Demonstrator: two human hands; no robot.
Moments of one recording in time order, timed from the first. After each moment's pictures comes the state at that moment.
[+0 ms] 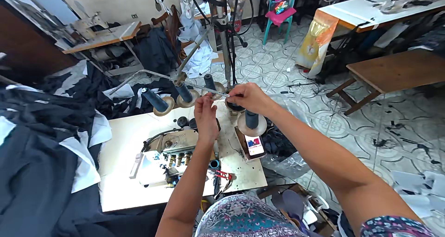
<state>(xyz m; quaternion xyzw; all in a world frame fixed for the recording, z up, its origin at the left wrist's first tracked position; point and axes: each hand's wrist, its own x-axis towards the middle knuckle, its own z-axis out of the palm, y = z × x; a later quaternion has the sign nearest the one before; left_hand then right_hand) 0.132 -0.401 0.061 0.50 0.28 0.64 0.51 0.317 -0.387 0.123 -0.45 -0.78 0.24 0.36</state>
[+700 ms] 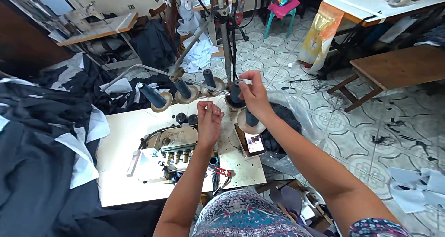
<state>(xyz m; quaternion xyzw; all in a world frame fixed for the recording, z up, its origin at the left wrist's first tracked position) 0.133 -0.407 0.041 0.41 0.19 0.63 0.63 0.304 -0.391 0.082 -0.49 -0.62 0.25 0.56</state>
